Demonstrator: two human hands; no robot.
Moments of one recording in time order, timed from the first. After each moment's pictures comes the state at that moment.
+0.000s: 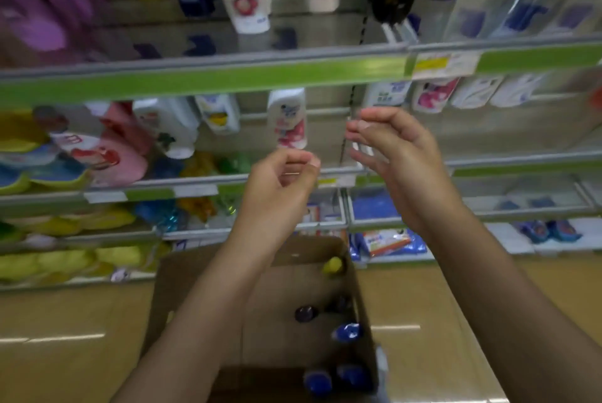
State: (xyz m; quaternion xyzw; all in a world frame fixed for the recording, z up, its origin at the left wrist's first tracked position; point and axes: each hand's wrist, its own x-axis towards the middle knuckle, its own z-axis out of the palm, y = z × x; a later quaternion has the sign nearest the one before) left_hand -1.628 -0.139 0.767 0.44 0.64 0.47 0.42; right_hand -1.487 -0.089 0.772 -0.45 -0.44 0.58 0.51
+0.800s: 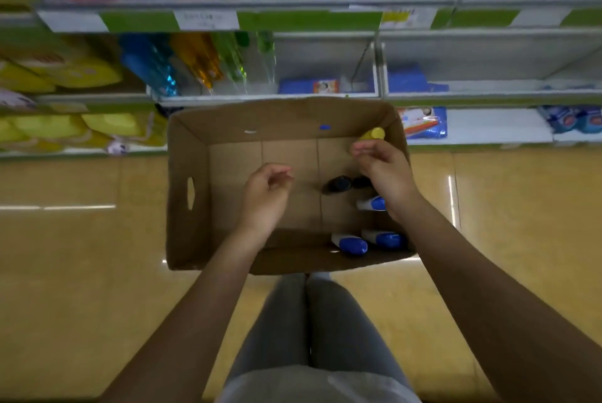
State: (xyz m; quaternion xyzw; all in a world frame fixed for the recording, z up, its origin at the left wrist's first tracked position) left_hand -1.745 -0.277 0.534 0.30 0.75 0.29 0.51; right_hand -1.564 -0.219 0.516 -0.69 -0.42 0.54 0.25
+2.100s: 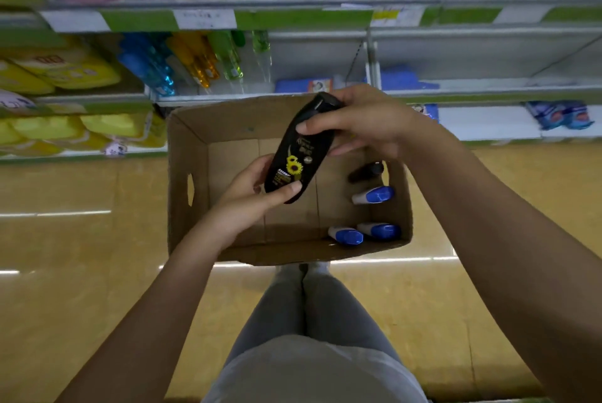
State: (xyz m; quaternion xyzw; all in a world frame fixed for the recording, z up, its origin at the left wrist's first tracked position) left_hand -1.777 -0.300 0.557 0.38 0.65 0.24 0.61; right_hand -1.598 -0.176 0.611 -0.51 -0.53 0.67 0.05
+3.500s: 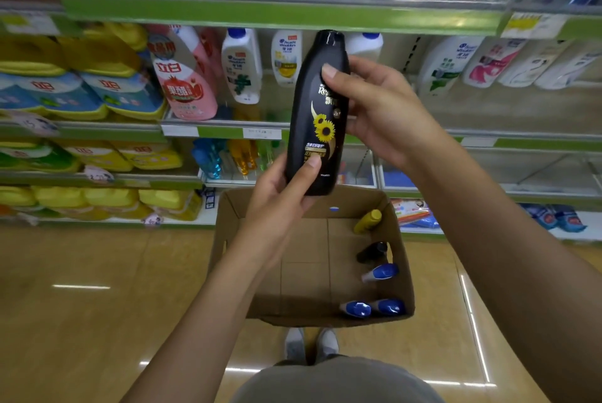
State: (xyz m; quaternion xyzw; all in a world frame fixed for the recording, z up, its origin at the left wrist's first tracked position) left_hand -1.761 -0.298 0.732 0.31 0.45 0.59 0.60; right_hand -1.646 -0.187 0.798 -0.35 -0.50 0.69 0.39
